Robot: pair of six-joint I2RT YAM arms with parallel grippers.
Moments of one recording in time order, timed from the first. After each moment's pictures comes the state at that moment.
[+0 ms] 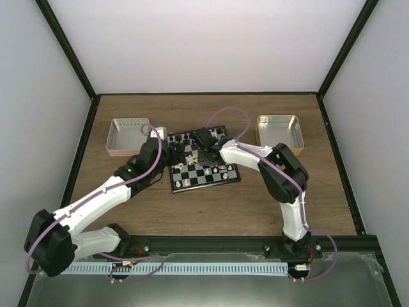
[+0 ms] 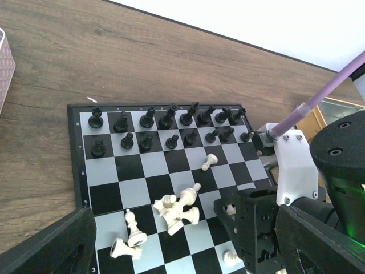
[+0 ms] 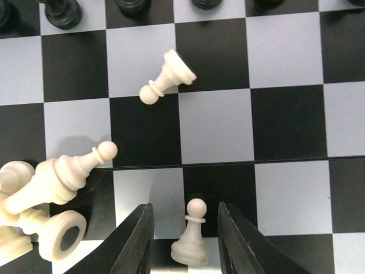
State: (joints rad) left arm -0.65 1.15 0.76 -0.16 -0.25 -0.62; right arm 0.77 2.00 1.38 -0.50 0.21 0.57
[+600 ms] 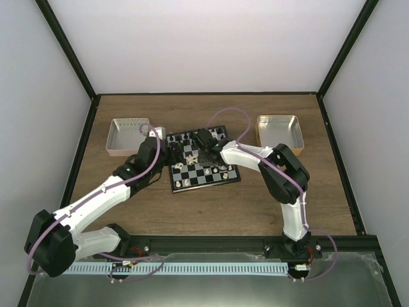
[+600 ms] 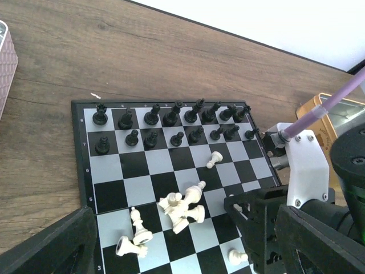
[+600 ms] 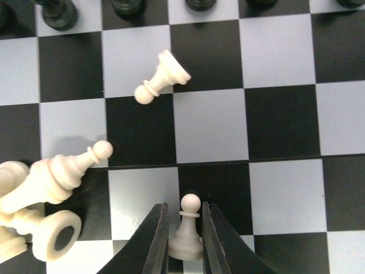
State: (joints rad) left arm -0.62 1.15 0.76 -0.16 -0.22 -0.61; right arm 0.78 2.00 1.37 -0.50 0.24 0.58
